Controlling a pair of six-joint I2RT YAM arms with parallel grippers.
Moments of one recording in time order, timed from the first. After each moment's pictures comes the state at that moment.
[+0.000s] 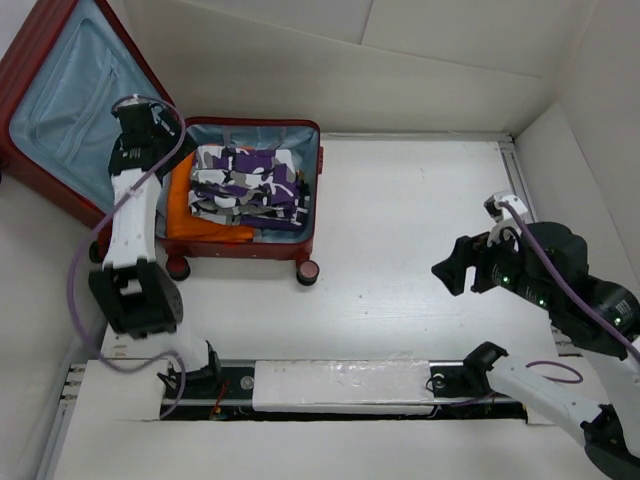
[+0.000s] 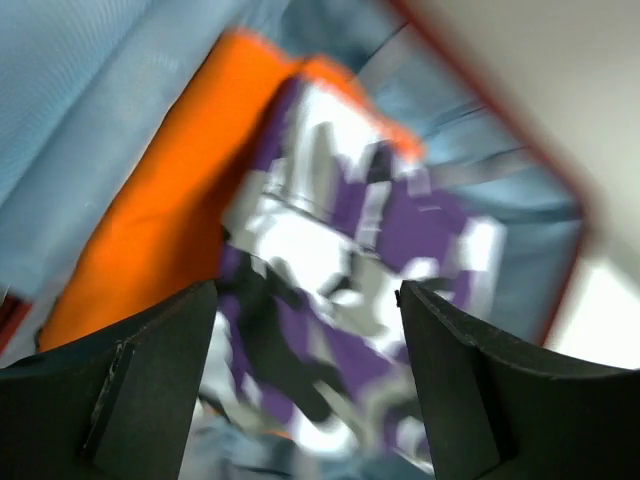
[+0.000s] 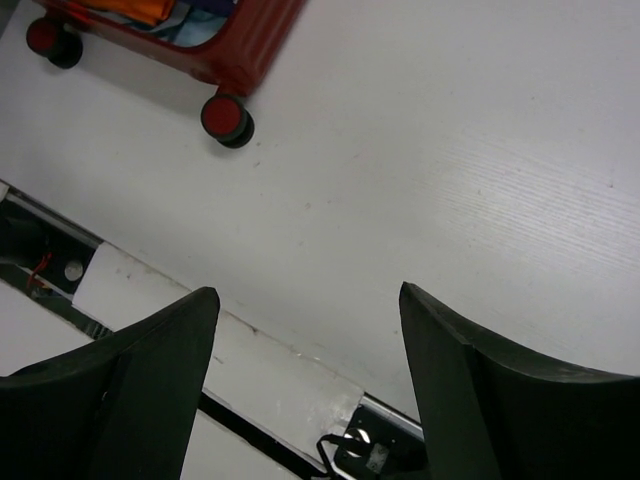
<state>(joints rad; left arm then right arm) 0.18 1.68 1.65 -0.61 0.04 -0.52 0.61 0.73 1.35 -1.11 0.03 0.29</state>
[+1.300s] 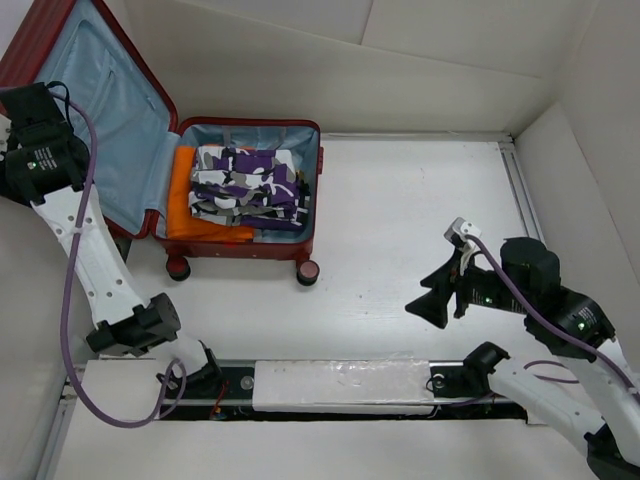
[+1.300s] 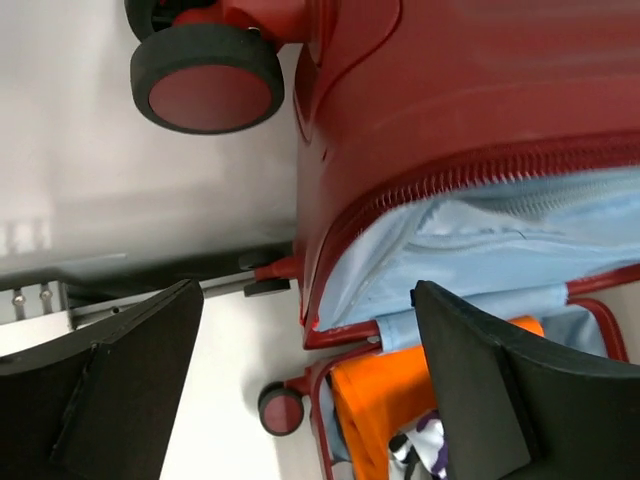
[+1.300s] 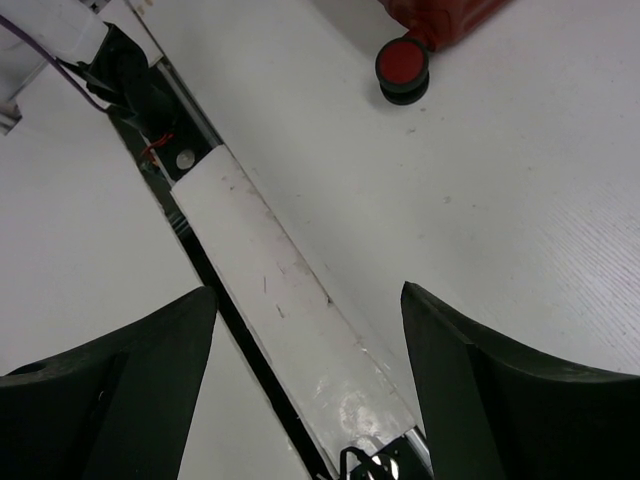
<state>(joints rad) 0.45 1.54 2.22 -1.25 -0.63 -0.66 0.62 0.61 1.04 -0.89 -0.45 0.16</state>
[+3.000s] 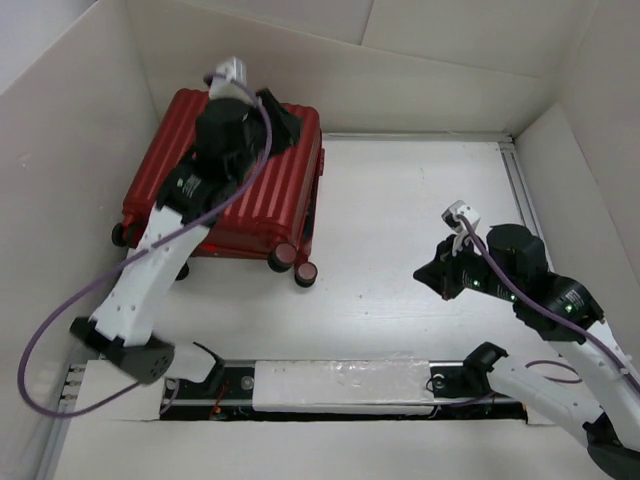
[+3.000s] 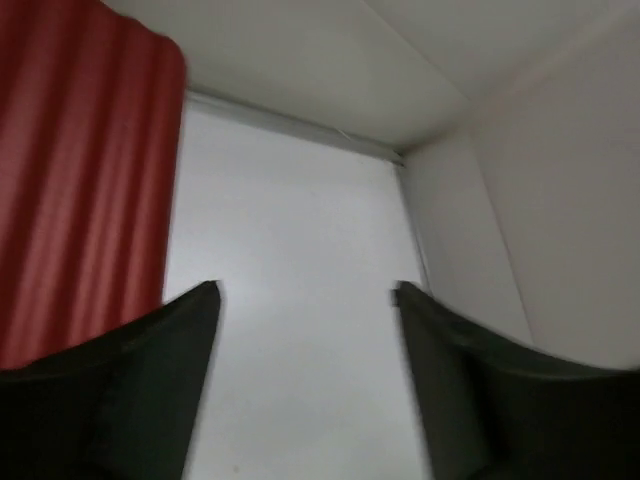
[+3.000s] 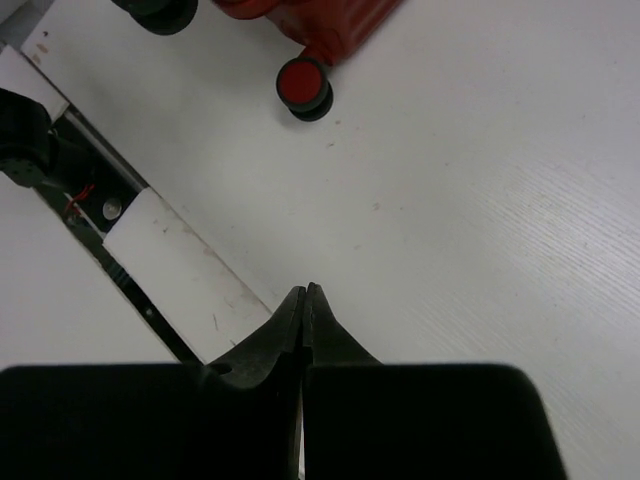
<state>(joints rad) -0.55 1.26 1.57 -0.50 -0.07 -0.71 0.64 0.70 1.06 -0.85 -0.24 0.21</state>
